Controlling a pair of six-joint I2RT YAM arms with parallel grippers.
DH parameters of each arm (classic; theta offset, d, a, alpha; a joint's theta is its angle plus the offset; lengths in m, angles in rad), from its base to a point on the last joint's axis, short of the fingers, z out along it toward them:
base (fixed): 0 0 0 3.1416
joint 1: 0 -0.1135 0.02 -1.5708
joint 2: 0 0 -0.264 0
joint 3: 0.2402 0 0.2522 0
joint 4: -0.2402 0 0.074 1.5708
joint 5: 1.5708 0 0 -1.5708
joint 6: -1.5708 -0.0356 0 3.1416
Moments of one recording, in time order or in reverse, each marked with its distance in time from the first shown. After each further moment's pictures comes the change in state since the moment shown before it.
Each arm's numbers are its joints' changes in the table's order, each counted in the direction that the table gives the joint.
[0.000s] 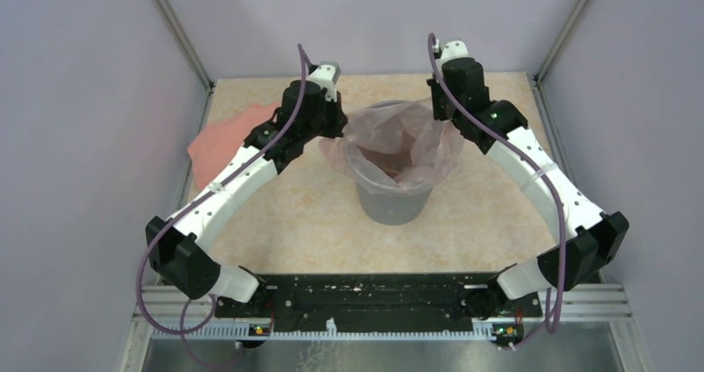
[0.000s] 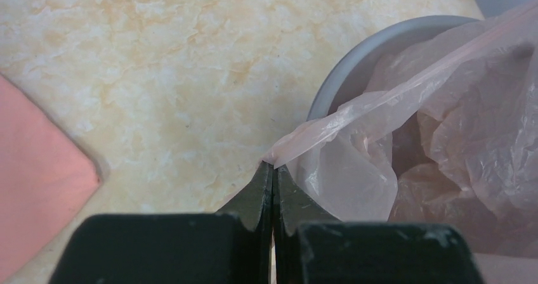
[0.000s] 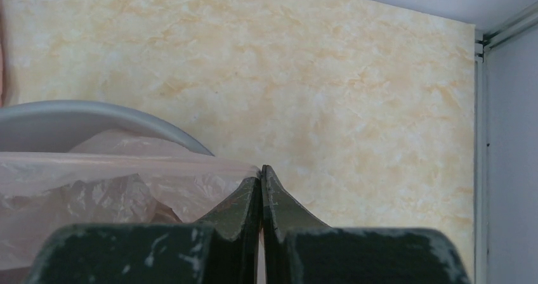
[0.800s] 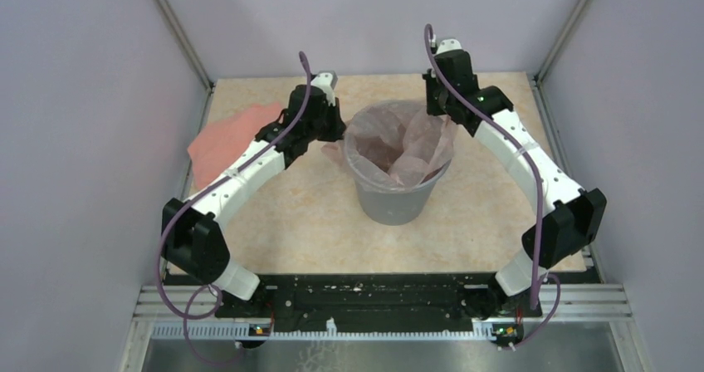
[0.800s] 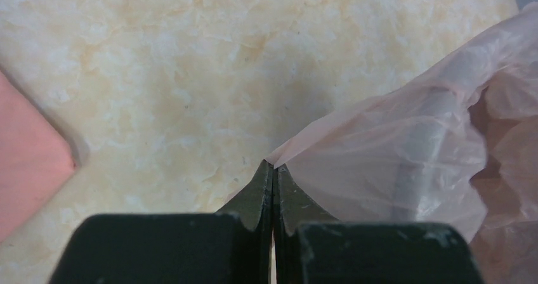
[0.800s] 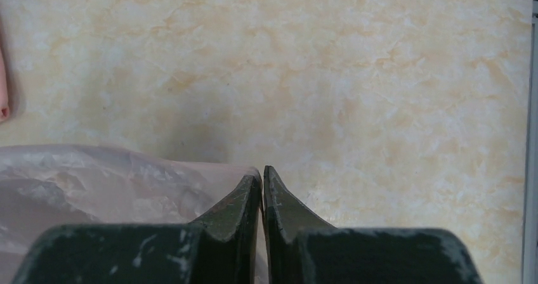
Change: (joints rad) left arm -0.066 -0.101 -0.057 0.083 0.043 0.073; right arm 0.056 -0.157 0.097 -0.027 -0.072 -0.105
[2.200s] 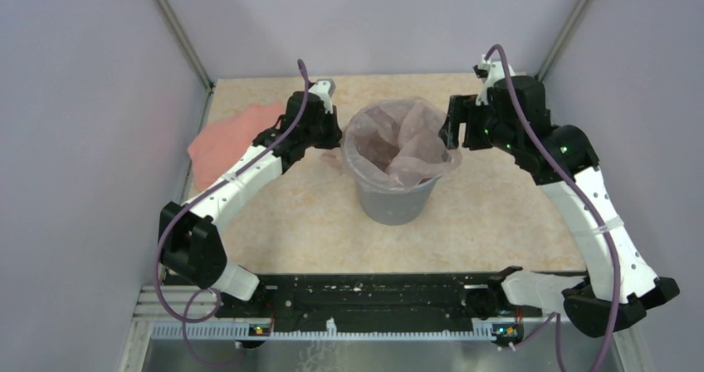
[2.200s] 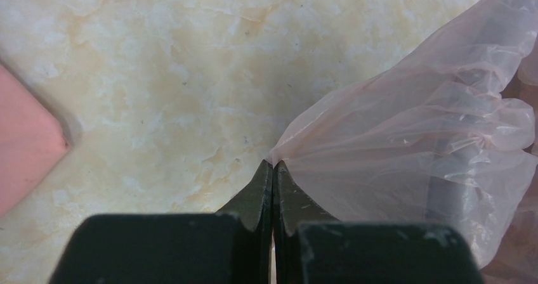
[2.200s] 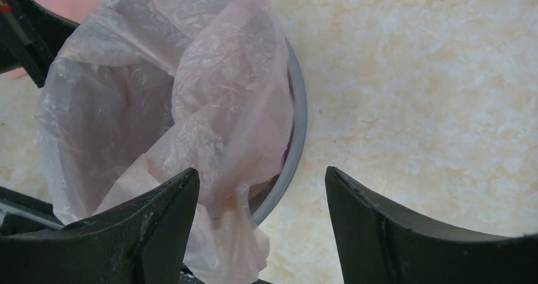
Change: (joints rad) left arm -0.011 0.032 -0.084 -0.004 0.044 0.001; right arm -0.002 0.428 -0.075 -0.323 -0.213 -0.109
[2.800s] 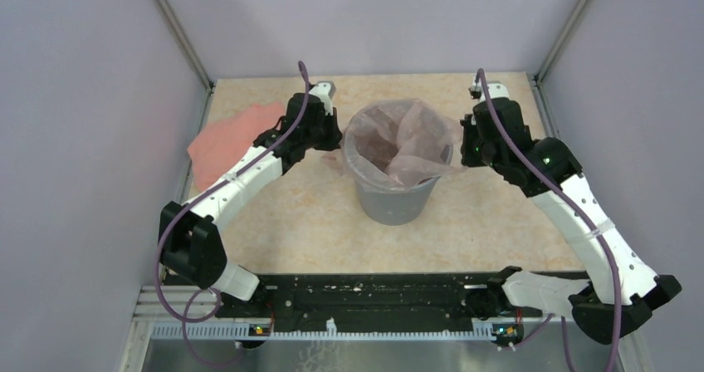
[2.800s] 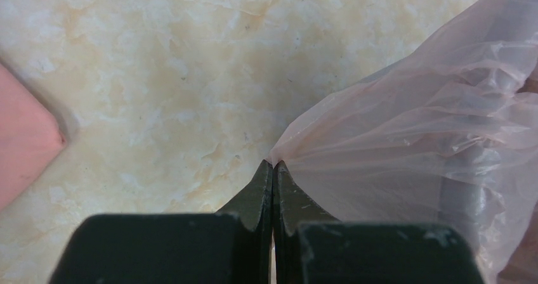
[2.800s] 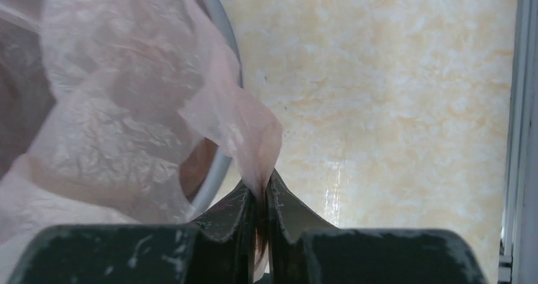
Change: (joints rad) left arm 0.000 0.000 -0.008 0.002 0.004 0.001; right arm -0.097 0.031 -0.121 -0.026 0.249 -0.051
